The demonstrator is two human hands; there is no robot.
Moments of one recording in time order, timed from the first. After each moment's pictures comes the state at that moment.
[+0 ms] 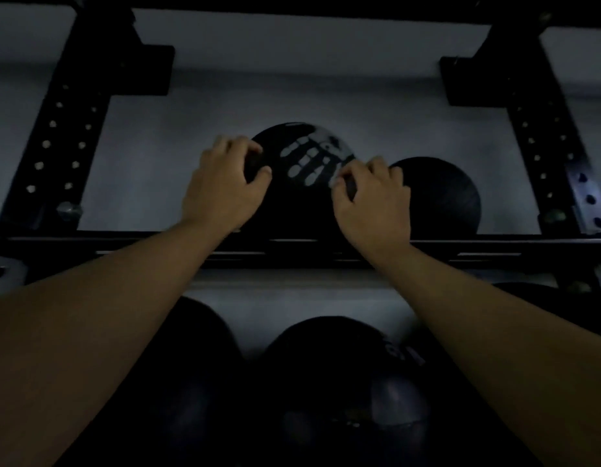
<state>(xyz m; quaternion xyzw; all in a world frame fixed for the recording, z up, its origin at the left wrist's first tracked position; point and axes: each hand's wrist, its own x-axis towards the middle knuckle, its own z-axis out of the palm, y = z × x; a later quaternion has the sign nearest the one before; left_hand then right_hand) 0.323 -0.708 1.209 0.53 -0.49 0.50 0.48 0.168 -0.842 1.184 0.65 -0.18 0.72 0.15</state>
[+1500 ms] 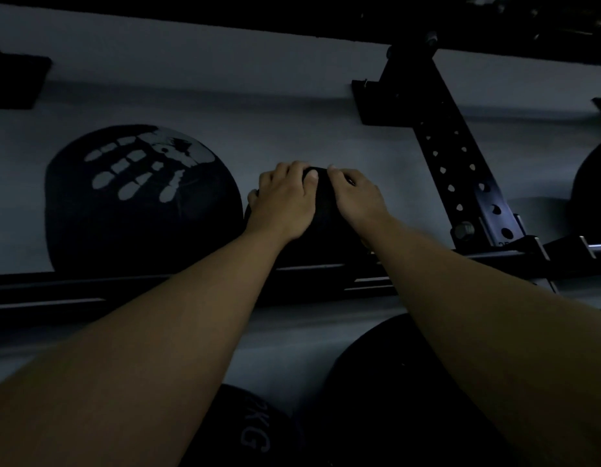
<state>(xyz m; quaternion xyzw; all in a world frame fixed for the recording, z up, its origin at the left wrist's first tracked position) 0.169 -0.951 1.265 0.54 -0.57 0.43 0.44 0.065 -1.033 1.266 0.67 -0.16 0.70 -0.19</state>
